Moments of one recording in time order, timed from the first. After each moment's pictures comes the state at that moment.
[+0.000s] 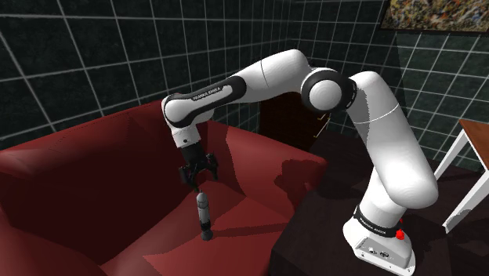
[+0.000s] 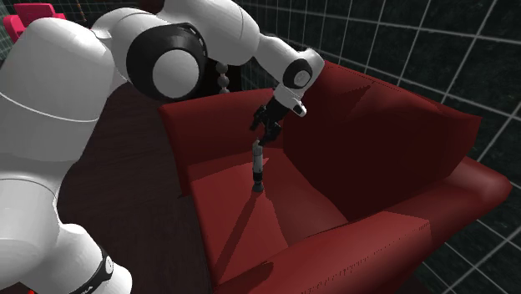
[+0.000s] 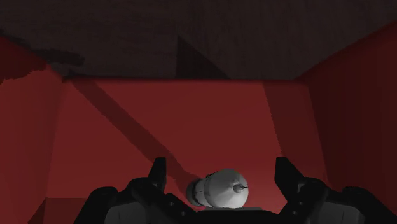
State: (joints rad) arm 0.21 0.69 0.22 -1.37 0.19 1.53 0.34
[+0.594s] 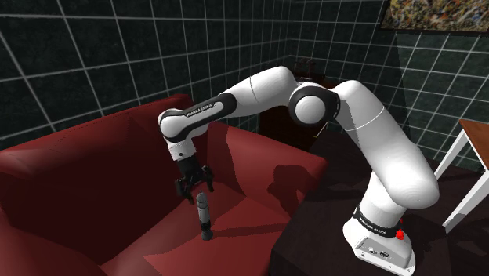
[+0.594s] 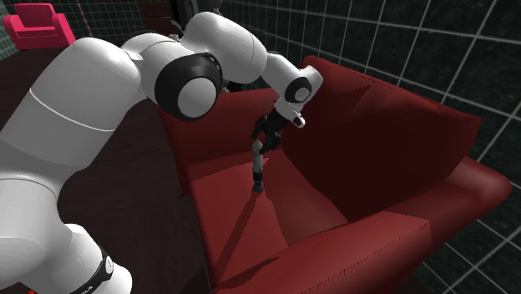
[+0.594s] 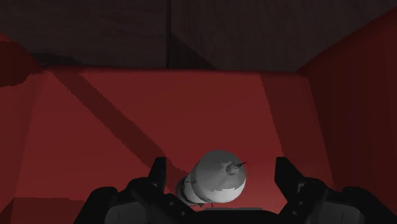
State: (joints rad) arm 0.23 0.83 0.22 -1.26 0.19 1.54 0.34
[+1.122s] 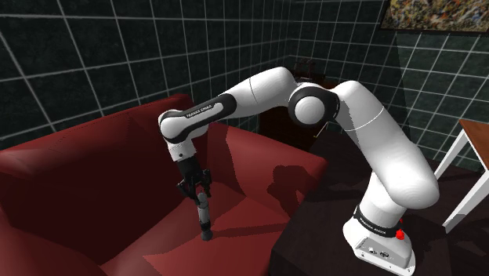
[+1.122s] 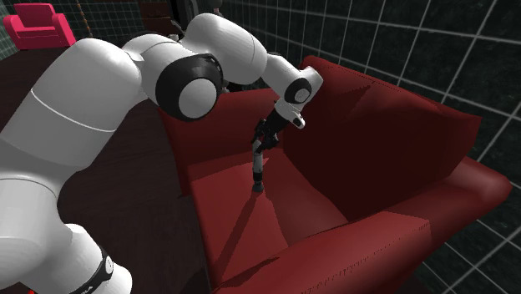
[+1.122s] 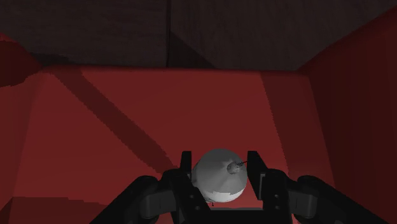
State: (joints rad) arm 0.23 0.84 0.22 -1.26 0.19 1.55 0.34
